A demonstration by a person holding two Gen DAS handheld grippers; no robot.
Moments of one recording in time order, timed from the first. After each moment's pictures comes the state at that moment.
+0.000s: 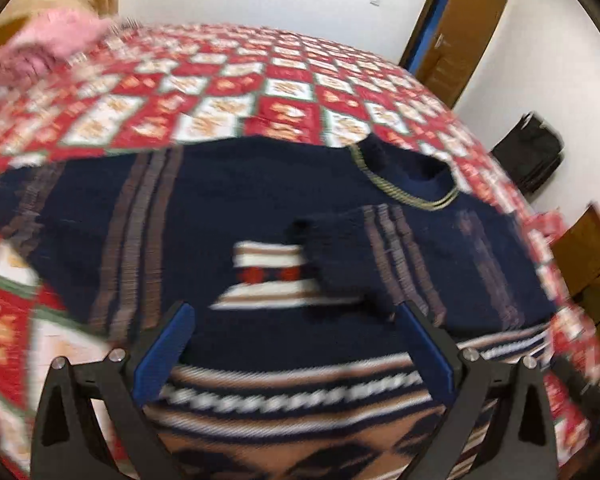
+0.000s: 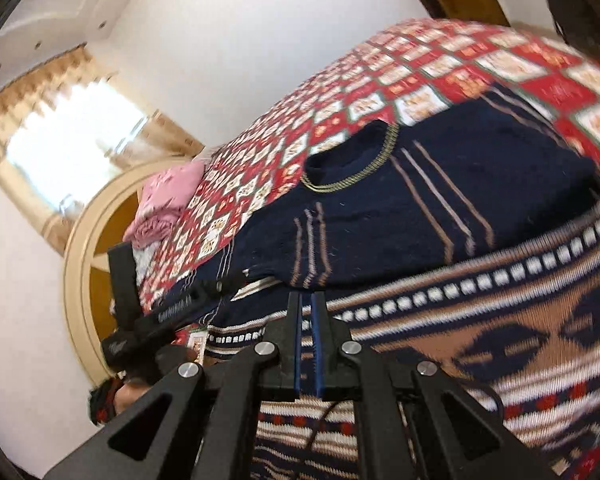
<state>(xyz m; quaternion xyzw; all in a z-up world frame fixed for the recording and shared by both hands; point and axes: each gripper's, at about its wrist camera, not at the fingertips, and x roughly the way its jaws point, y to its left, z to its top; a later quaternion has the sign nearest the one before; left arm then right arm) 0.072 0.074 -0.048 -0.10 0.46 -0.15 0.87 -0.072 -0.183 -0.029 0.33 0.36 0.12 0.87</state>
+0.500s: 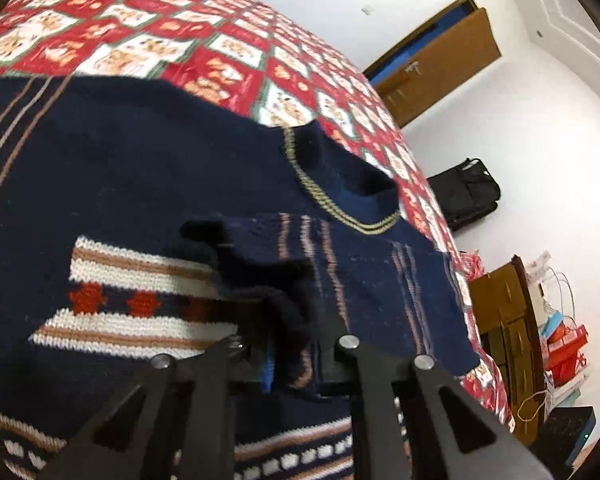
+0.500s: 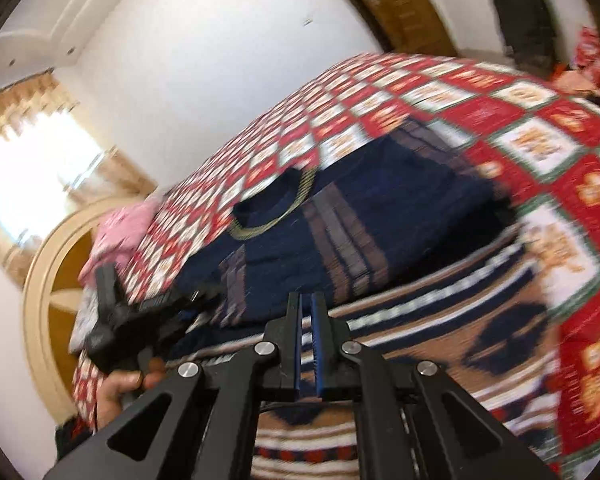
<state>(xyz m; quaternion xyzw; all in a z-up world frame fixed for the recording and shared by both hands) 0.109 0.046 -0.084 -0.24 0.48 -0.23 0.81 -0.088 -0.244 -0.026 0.31 0.30 -0.03 0.90</state>
